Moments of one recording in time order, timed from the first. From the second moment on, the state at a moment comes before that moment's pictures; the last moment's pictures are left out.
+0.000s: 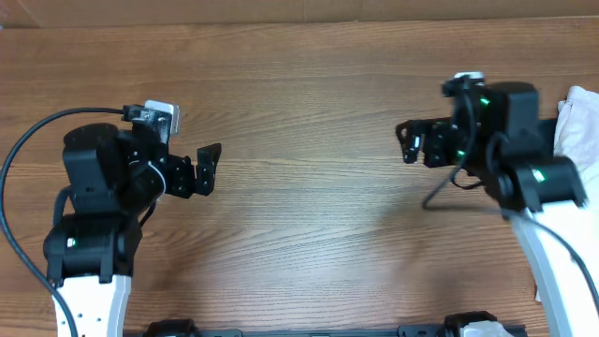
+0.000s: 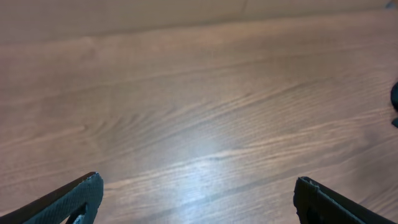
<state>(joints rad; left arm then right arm) 0.06 1.01 1.10 -0.74 0.37 0.09 0.12 1.26 1.26 -0.86 -0.23 0.10</state>
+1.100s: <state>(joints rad) 0.06 1.15 1.10 -0.73 0.37 0.08 -0.67 1.69 1.26 -0.72 0.05 0.45</state>
